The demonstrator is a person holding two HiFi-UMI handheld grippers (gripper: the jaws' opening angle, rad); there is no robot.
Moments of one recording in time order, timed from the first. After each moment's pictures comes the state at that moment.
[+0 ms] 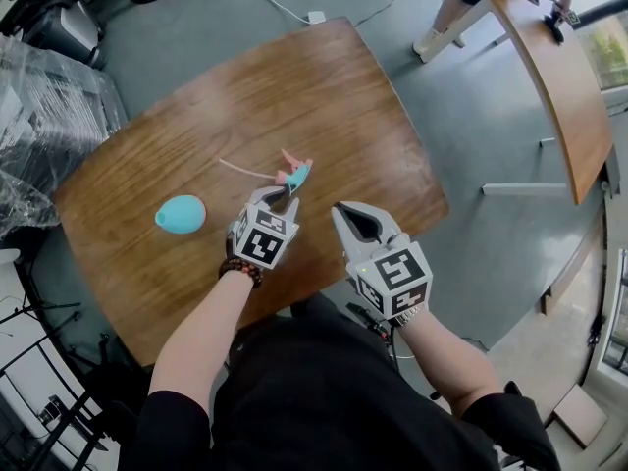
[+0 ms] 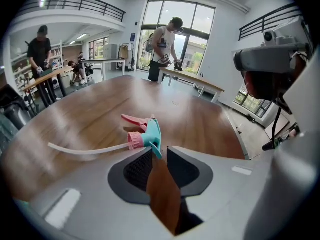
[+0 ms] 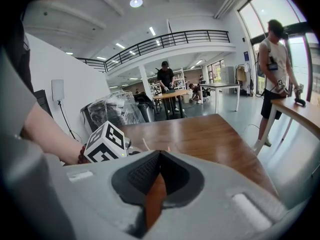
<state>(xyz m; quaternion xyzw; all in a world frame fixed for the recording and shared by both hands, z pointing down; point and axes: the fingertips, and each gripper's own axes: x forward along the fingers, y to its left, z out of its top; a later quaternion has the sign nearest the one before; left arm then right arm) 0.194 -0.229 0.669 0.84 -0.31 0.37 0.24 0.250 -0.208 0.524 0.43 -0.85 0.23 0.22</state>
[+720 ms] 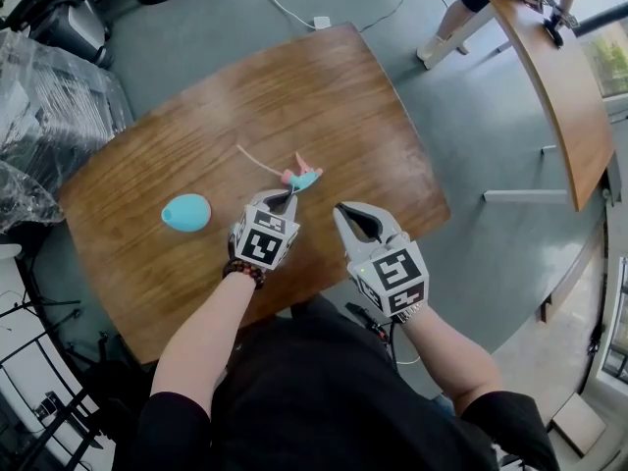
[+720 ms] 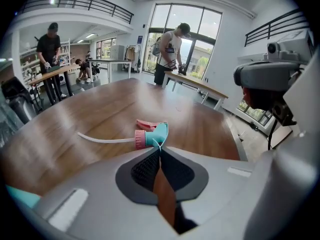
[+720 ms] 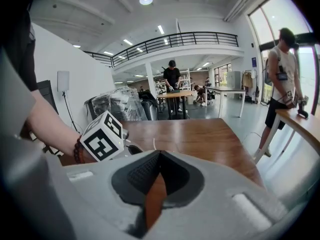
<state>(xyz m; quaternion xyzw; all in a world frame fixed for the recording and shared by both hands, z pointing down) 0.188 -0.233 0.654 0.84 -0.34 0.34 0.26 0.248 -0.207 0.526 0.41 -0.86 0.19 0.25</state>
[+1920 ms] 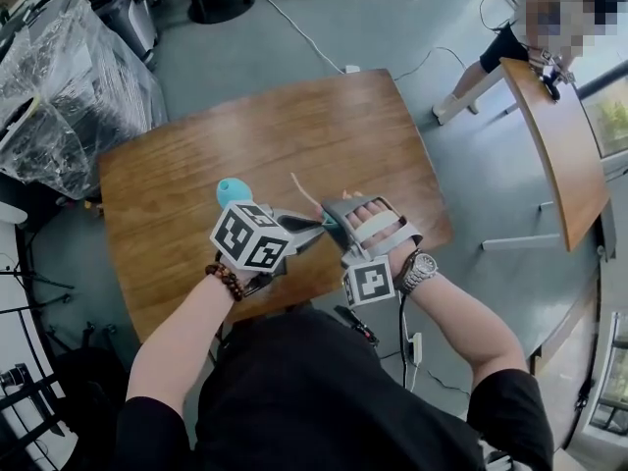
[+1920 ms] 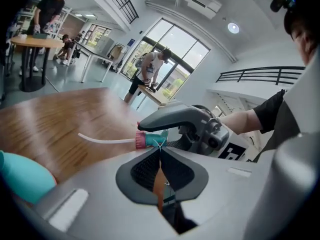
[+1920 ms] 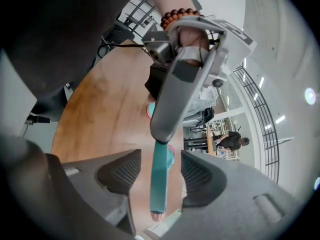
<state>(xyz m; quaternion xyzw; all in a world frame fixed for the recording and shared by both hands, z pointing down) 0.163 -0.149 0.499 0.89 -0.16 0.20 0.37 0.149 -0.164 0.533 0.10 -0.72 -0.45 0.52</state>
